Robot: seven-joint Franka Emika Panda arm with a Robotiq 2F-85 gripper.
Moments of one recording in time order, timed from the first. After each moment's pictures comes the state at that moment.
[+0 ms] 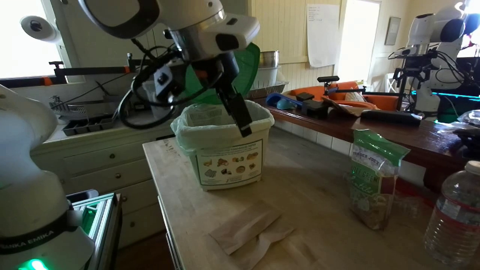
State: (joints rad) arm -0.10 -0.54 -0.30 -2.58 0.28 2.34 -0.47
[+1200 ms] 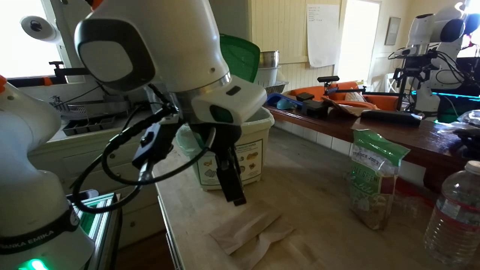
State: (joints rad) arm -0.20 -0.37 -0.37 -2.64 0.17 2.46 -0.40
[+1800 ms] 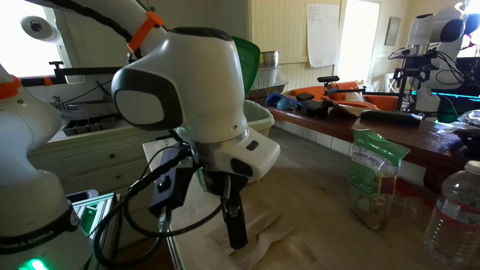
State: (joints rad) arm -0.21 -0.15 -0.37 -2.61 0.13 2.52 -0.48
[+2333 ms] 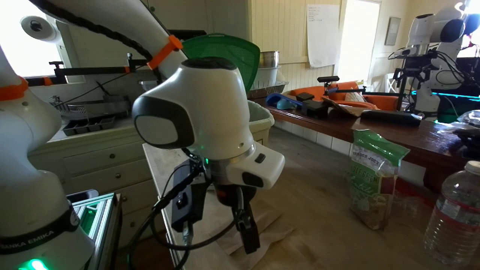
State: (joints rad) arm -0.20 -0.03 -0.32 -2.61 0.24 2.68 -0.59
